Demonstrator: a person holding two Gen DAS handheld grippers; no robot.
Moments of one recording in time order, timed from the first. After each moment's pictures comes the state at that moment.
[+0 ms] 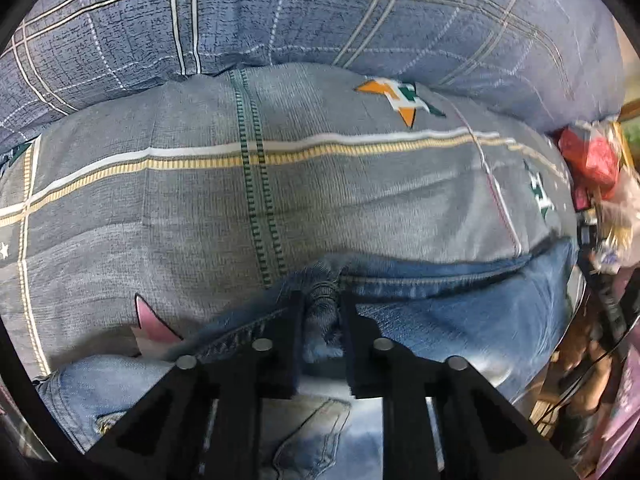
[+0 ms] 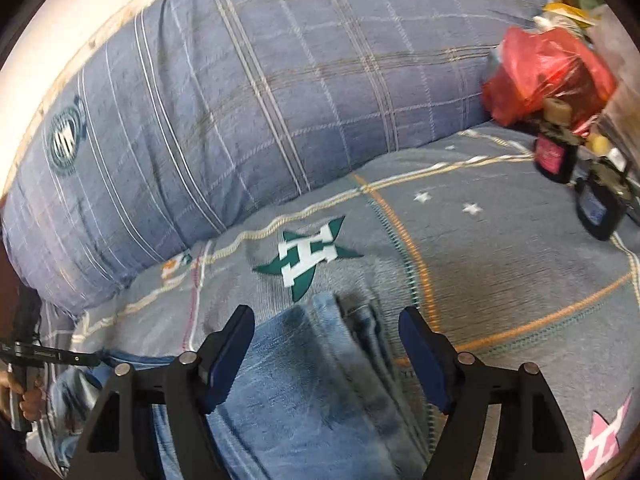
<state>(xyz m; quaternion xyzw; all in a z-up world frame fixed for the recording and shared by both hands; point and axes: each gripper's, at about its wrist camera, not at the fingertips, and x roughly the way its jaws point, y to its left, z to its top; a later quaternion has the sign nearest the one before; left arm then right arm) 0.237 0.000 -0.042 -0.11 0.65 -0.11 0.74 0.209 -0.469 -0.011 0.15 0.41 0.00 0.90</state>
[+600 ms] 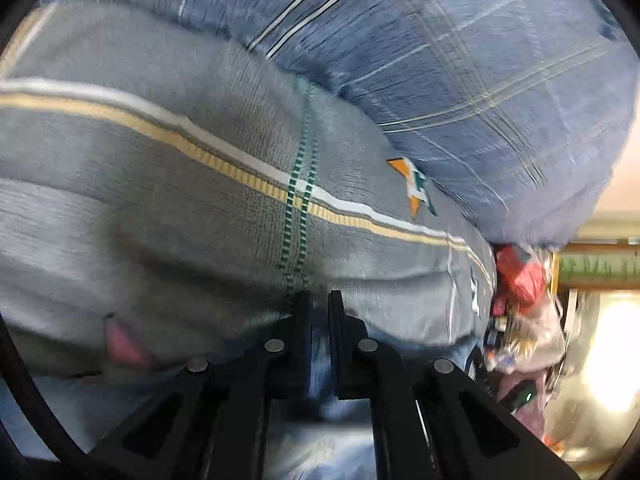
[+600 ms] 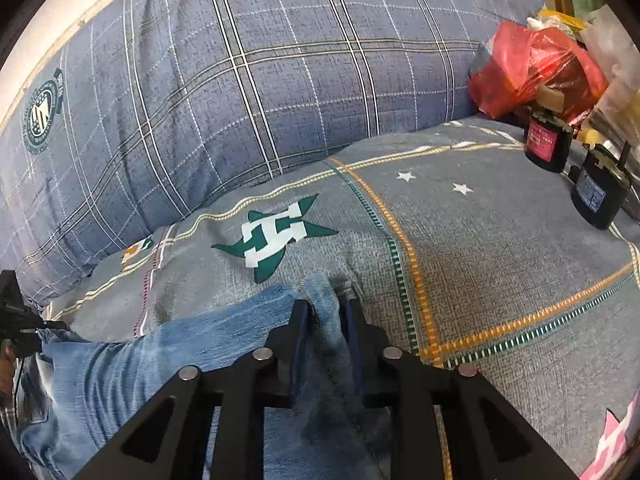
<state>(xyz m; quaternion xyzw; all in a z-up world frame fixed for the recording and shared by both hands) 0.246 0.078 -0.064 -0.35 0.60 -0.13 0.70 0.205 -0.465 -0.037 0.13 0.40 -0.04 0.90</state>
